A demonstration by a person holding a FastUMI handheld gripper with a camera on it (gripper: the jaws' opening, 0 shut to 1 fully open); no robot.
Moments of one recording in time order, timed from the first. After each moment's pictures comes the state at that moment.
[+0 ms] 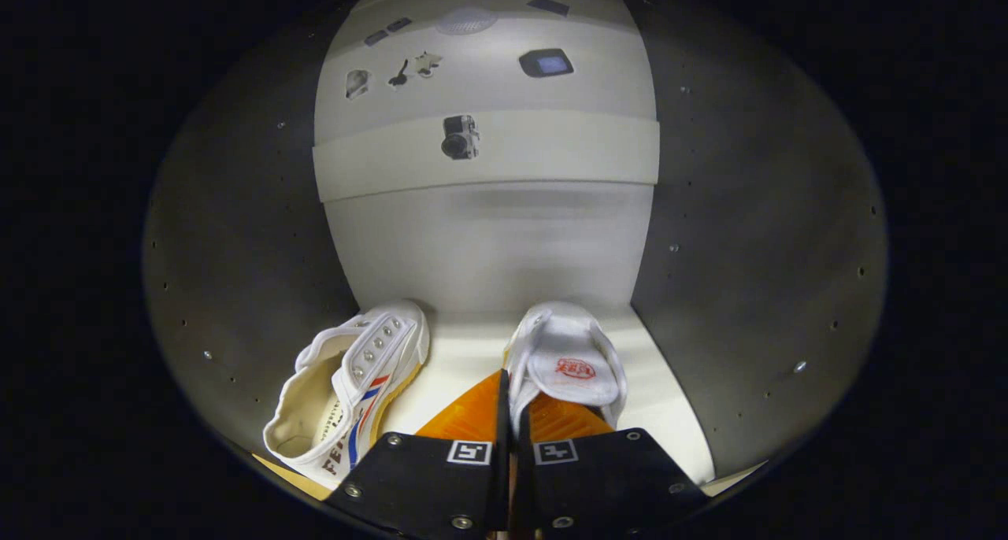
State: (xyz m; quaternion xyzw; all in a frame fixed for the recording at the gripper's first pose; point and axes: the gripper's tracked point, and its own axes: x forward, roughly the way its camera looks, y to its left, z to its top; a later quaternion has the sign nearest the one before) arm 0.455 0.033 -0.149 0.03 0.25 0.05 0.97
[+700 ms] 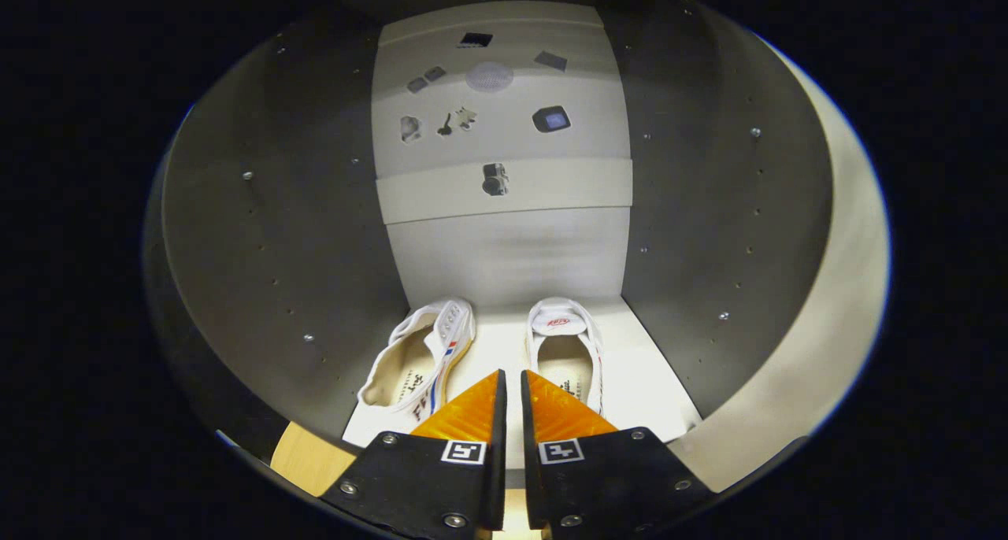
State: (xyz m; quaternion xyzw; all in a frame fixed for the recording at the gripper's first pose) arm 0.342 0.046 -0.092 0.02 0.20 0.04 0.98
